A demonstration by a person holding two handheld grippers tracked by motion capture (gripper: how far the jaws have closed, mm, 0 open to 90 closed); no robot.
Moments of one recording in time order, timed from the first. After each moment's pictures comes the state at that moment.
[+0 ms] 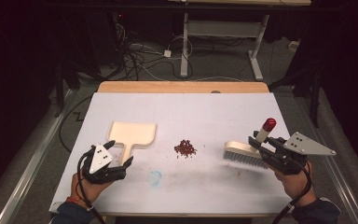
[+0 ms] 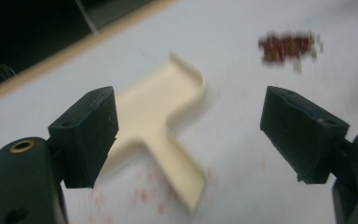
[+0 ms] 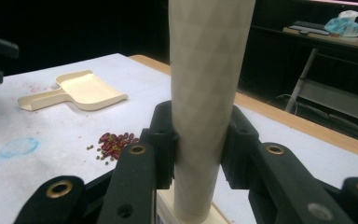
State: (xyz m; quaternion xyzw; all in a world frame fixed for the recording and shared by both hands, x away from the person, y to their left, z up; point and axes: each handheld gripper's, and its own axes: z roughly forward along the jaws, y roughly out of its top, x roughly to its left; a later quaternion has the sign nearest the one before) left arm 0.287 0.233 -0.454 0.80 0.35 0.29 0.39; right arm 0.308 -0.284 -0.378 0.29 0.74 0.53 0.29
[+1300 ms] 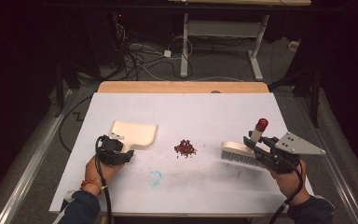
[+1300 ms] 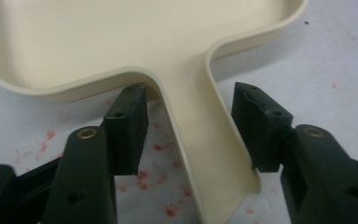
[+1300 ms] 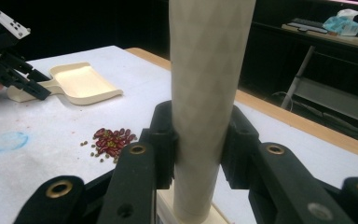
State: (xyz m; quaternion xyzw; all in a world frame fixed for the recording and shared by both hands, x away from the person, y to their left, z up) left arm 0.372 0.221 -0.489 0.80 0.52 0.14 0.28; right arm 0.312 -0.271 -0.384 0.29 0.75 0.51 0.30
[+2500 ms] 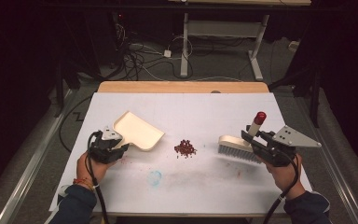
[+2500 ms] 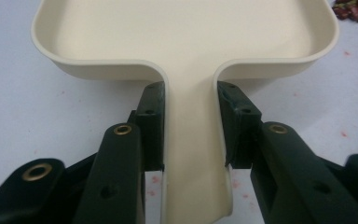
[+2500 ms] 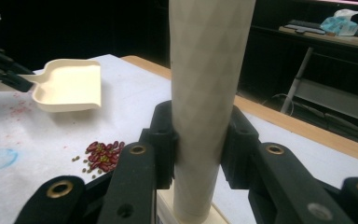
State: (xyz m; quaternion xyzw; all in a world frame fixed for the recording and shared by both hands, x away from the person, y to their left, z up) left arm 0.356 0.233 -0.454 0.83 0.43 0.18 0.31; right arm 0.329 -0.267 -0.384 0.30 0.74 0.52 0.30
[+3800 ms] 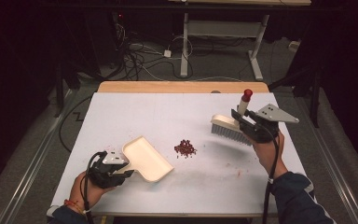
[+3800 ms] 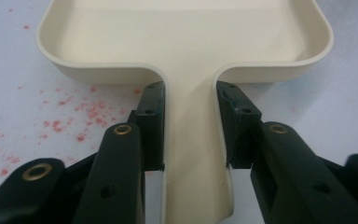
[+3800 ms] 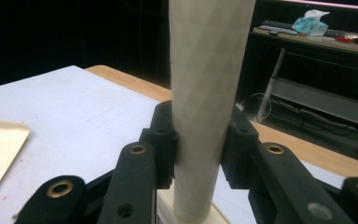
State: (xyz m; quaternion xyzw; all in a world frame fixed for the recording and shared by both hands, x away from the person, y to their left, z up) left arm 0.298 0.217 -0.455 0.88 0.35 0.11 0.29; right arm 0.387 -0.234 -0.374 0.34 0.72 0.51 0.33
